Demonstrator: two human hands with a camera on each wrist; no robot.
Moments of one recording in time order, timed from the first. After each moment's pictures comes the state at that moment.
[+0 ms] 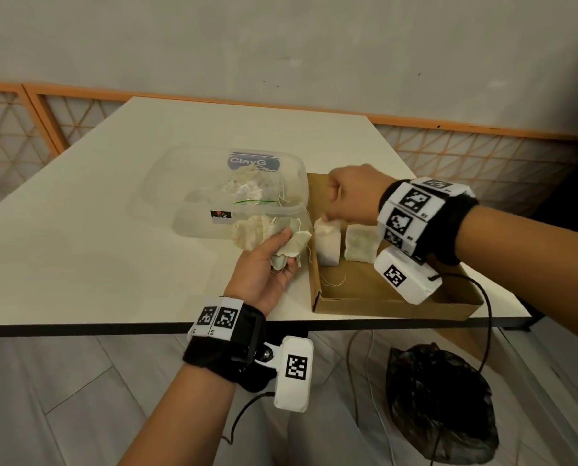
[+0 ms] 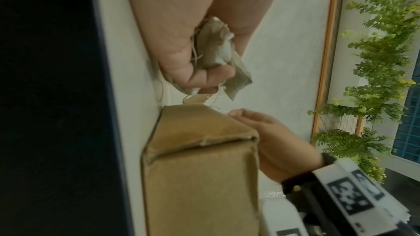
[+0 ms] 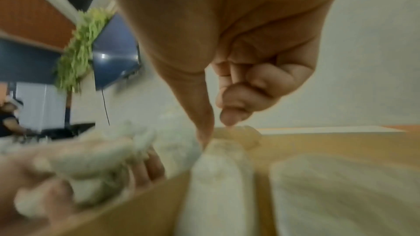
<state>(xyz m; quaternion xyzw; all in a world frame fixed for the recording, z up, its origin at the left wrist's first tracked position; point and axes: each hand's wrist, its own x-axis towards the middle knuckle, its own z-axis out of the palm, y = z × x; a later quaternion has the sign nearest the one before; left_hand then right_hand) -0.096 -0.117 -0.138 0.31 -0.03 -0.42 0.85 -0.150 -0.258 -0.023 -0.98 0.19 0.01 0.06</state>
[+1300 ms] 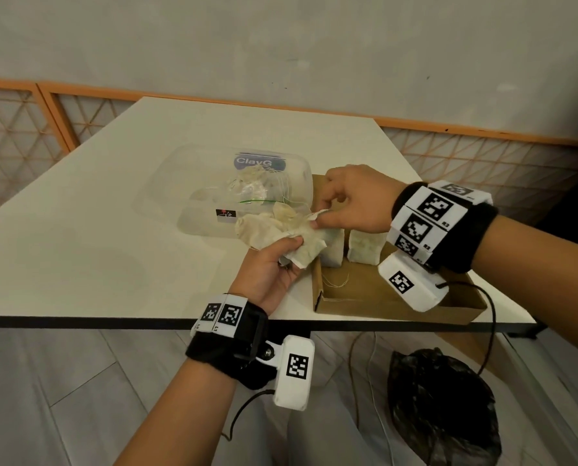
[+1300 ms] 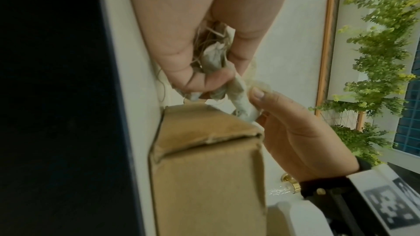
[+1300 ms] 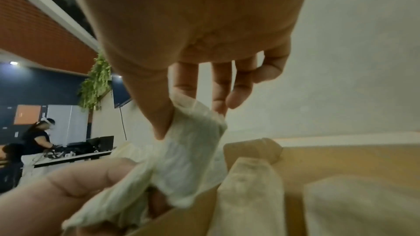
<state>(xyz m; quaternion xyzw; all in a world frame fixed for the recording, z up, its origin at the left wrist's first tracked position) -0.101 -0.115 -0.134 0.31 -0.07 -0.40 0.86 -0.161 -0.243 -0.013 -0.99 0.08 0.01 0.08</state>
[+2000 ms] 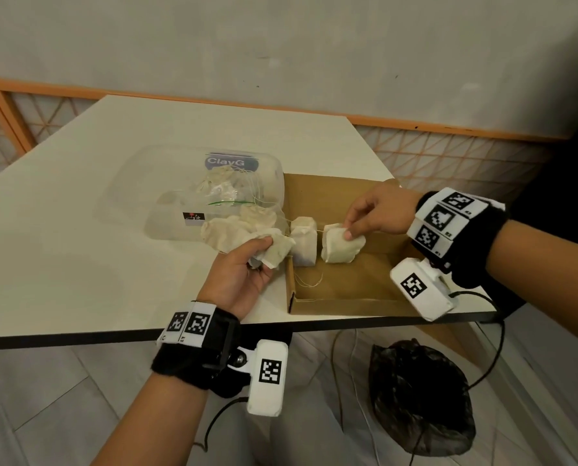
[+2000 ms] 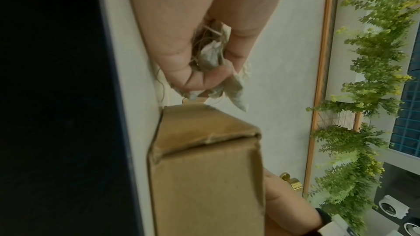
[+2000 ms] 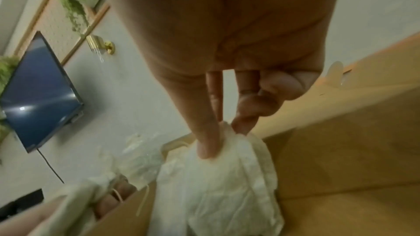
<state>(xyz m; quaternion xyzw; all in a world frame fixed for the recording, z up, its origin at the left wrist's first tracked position) -0.098 -0.117 -0.137 0.31 -0.05 -0.41 0.85 -0.194 -0.315 -0.036 -0.94 0.25 0.07 0.21</state>
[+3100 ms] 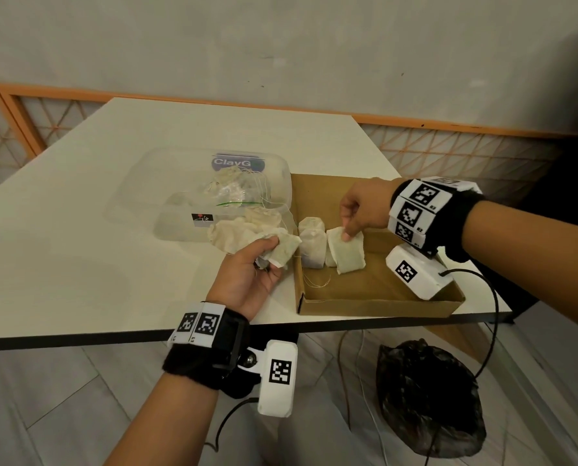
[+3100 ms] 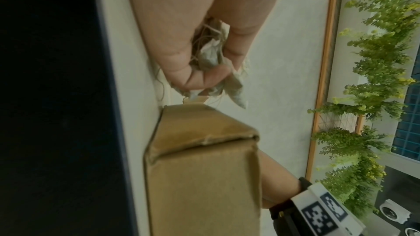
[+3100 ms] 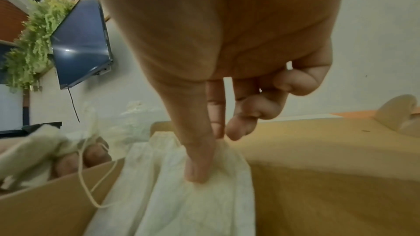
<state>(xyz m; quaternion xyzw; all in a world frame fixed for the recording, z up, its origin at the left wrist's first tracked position) -0.098 -0.116 -0.136 0.31 -0.02 -0.43 0.85 -0.164 -0.305 -0.033 -0.97 0.20 0.14 0.07</state>
